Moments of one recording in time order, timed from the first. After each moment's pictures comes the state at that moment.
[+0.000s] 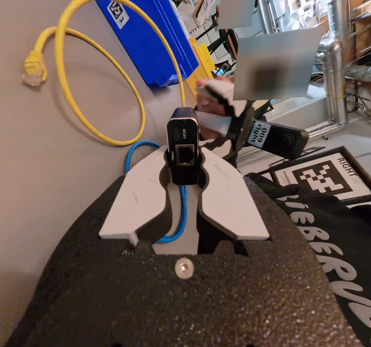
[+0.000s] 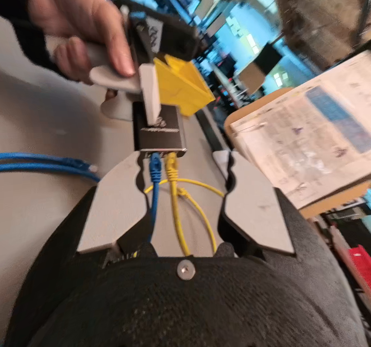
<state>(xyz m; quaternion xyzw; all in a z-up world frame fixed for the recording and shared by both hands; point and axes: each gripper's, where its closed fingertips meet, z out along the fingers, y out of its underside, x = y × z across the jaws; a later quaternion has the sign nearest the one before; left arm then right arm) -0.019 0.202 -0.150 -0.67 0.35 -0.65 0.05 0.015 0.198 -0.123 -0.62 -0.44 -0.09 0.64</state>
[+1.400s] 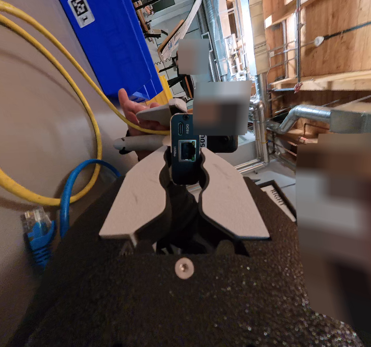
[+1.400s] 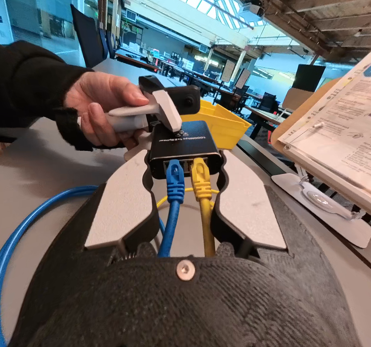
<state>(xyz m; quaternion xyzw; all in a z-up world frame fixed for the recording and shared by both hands) 0.013 0.179 -0.130 -0.63 0.22 -0.75 -0.01 0.006 0.193 -0.132 -0.59 -0.37 0.17 0.70</state>
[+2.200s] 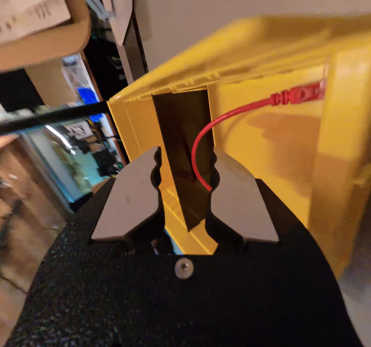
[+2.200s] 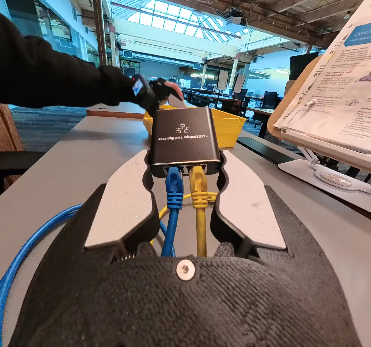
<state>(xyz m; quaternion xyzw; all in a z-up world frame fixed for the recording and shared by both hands) -0.206 0.460 -0.183 -0.38 0.80 0.25 0.40 0.037 0.198 -0.135 -0.59 -0.29 0.25 0.71</state>
